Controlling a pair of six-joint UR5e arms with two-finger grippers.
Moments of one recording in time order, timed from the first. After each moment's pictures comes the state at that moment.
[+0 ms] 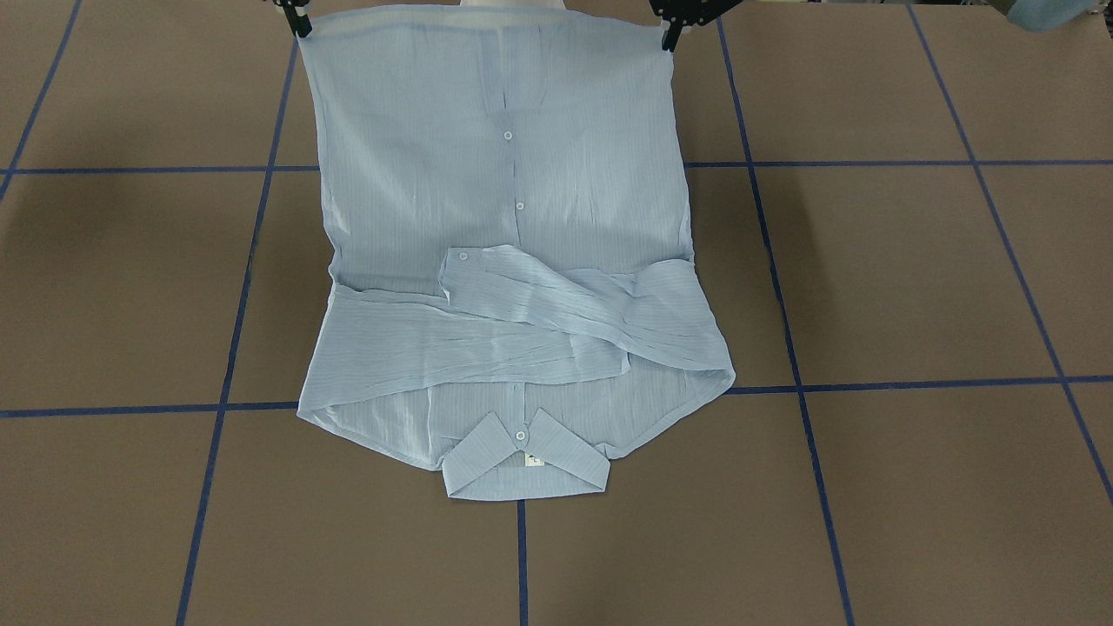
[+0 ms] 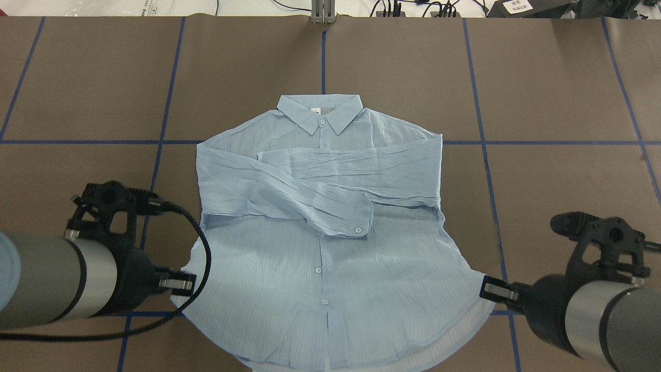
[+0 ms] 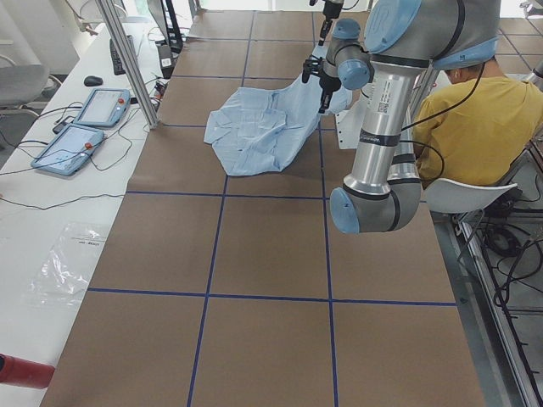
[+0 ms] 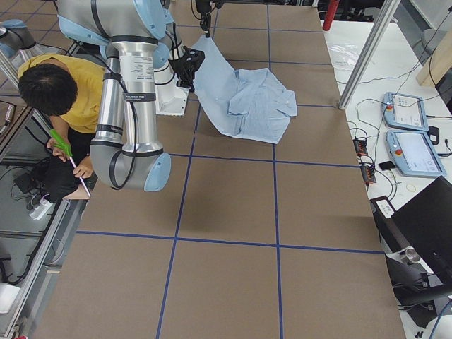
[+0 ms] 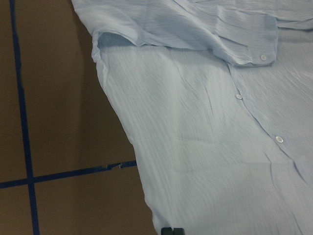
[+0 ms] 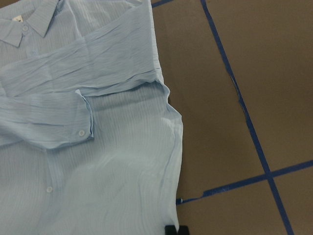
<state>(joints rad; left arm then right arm) -0.36 -1.93 -2.51 -1.19 -1.70 -1.19 0.17 -1.38 2.70 -2.03 1.44 1.77</state>
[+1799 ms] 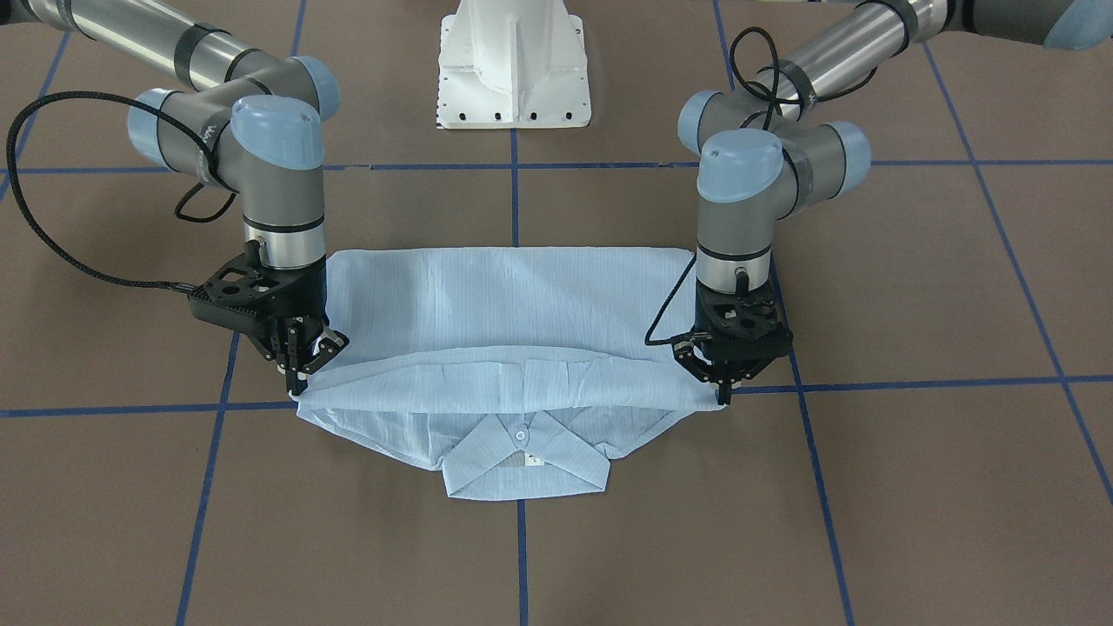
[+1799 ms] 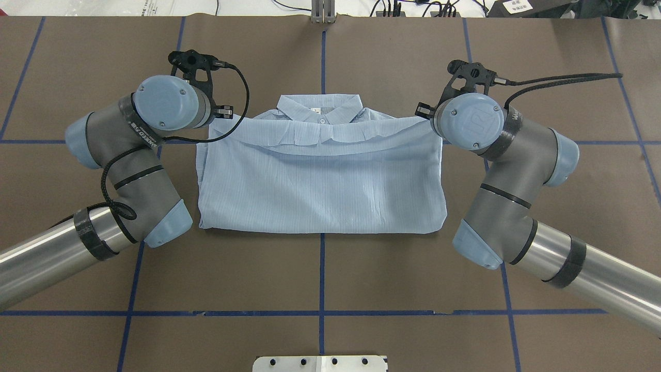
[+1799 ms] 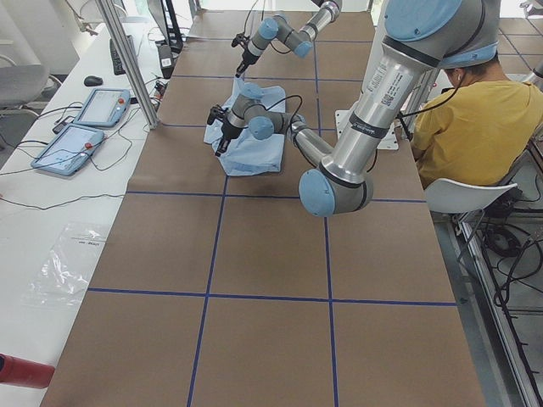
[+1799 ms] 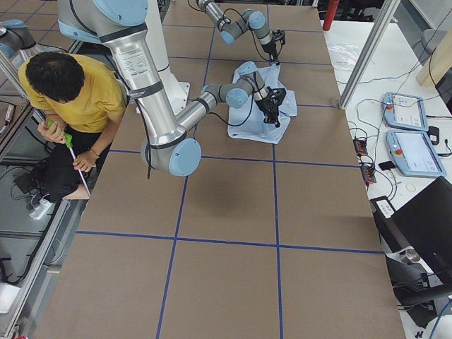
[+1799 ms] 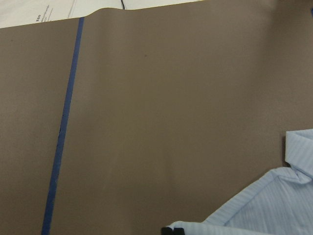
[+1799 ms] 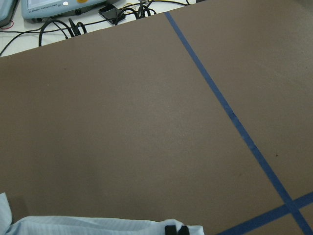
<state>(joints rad) -0.69 -2.15 -1.51 -1.86 -1.51 -1.02 0.66 -1.09 1.65 -1.37 1.43 1.47</state>
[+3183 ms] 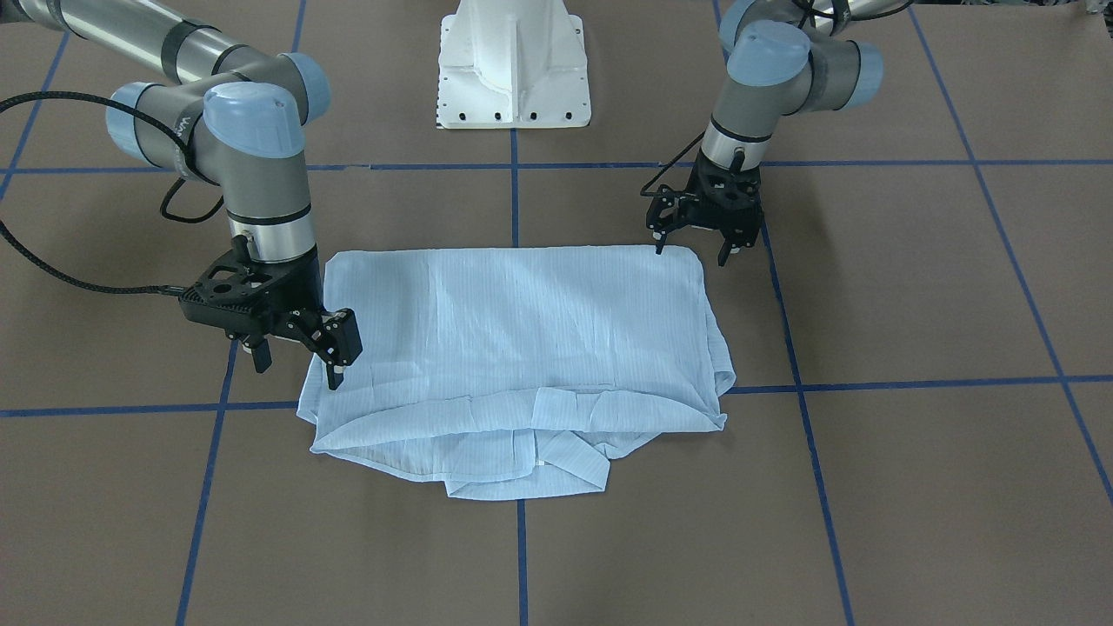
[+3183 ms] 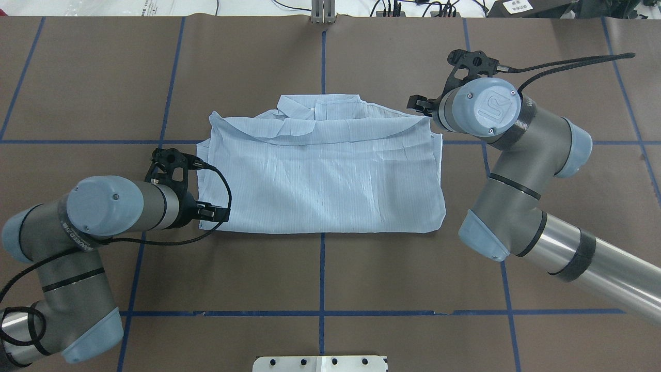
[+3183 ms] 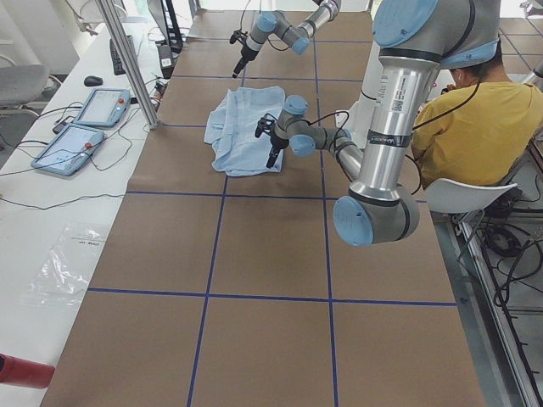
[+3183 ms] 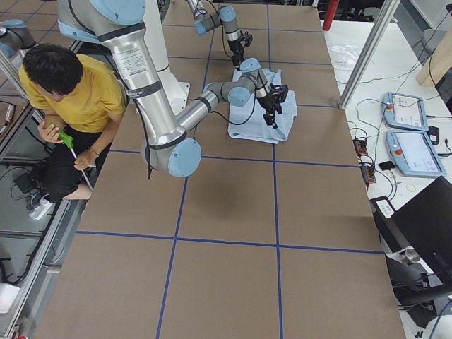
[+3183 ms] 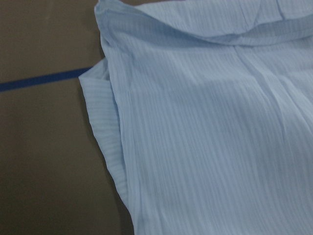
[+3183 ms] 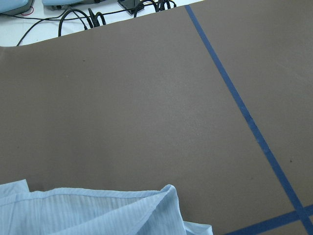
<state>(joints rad) -0.47 -1.81 -1.87 -1.96 -1.65 -1.06 0.69 -1.09 1.70 -1.36 1.51 1.39</state>
